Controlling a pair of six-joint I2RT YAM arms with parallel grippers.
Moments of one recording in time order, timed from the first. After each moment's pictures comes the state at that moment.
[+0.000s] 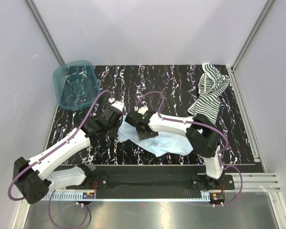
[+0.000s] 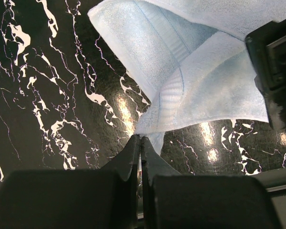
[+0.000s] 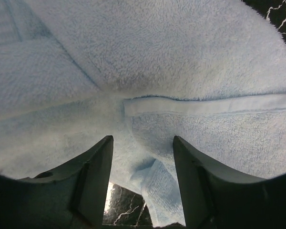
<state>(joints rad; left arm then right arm) -0.73 1.09 0.91 -0.79 -0.32 -0.32 1.01 1.97 1.45 -0.81 0.37 0.71</state>
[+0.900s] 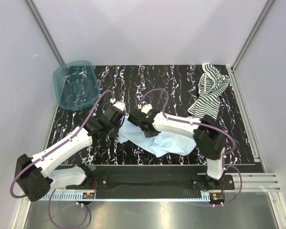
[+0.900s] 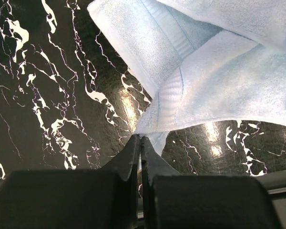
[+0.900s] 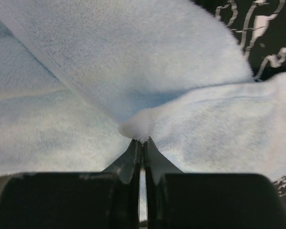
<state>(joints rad) -0.73 1.12 0.91 -0.79 -0.32 -0.32 1.01 1.95 1.43 -0.85 0.44 0.70</state>
